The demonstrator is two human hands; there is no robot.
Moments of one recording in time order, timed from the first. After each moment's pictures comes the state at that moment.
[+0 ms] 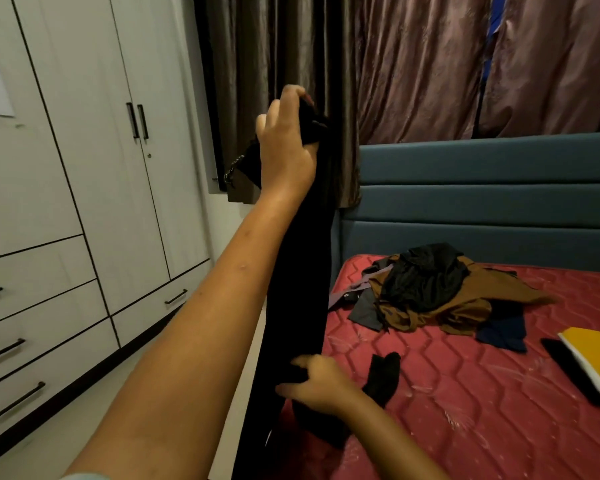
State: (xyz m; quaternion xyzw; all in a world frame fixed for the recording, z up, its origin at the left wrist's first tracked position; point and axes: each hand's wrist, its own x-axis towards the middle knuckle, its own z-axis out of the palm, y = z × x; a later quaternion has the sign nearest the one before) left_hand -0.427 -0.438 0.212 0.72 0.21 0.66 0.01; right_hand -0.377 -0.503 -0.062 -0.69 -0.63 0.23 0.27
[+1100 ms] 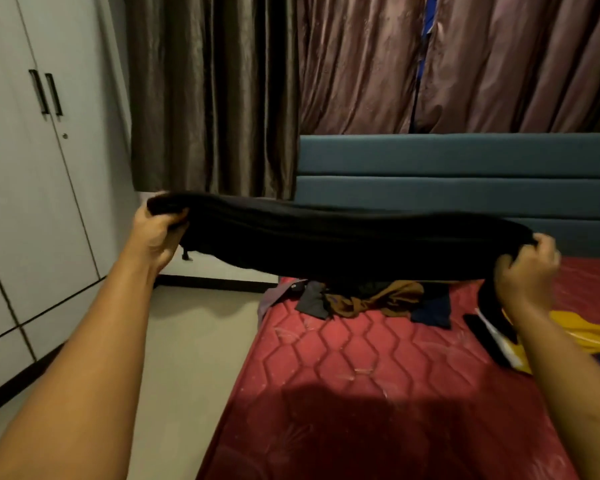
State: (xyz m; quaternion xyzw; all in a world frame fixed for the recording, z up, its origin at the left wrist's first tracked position) left_hand -0.485 -0.313 0.098 0.54 0.20 0.58 0.58; right_hand -0.061 -0.654 0.024 -0.81 -0.23 -0.38 0.38
